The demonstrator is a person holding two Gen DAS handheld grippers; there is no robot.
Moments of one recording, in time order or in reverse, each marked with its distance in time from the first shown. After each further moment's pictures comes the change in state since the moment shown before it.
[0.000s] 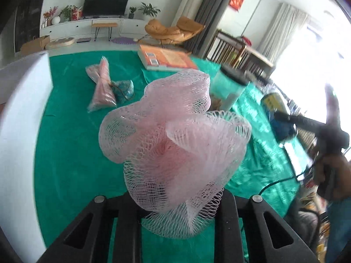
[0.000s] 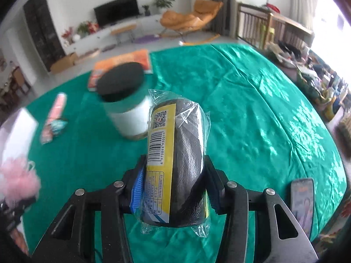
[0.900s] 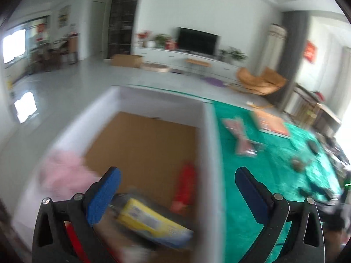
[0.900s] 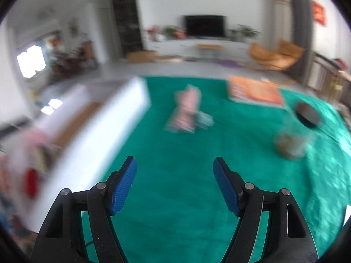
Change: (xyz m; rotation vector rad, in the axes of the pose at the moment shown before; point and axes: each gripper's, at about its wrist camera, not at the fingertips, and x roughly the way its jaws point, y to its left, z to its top) left arm -0.192 0.115 -0.034 -0.202 -0.265 0.454; right arm 0.001 0.228 -0.063 -0.336 -0.118 0.222
